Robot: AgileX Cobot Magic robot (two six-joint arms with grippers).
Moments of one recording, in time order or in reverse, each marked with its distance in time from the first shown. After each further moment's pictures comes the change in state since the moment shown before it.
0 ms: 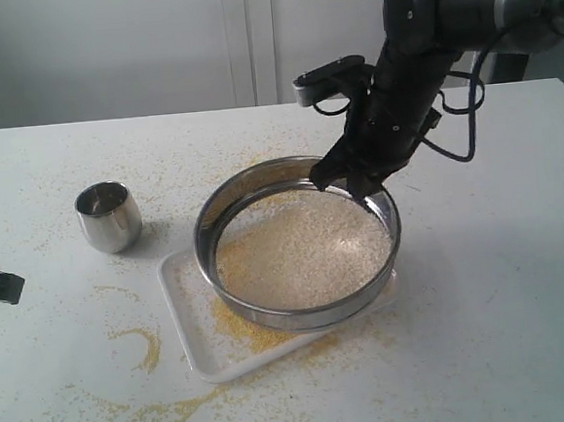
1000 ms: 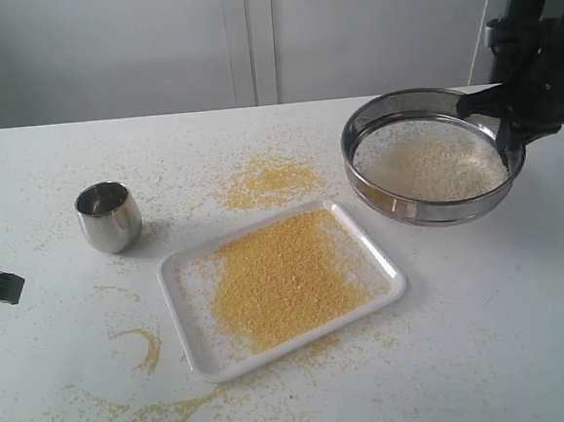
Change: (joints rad) left arm 0.000 0.000 0.000 0.000 0.000 0.000; right arm -0.433 0.053 -0.023 -0.004 -0.109 0.186
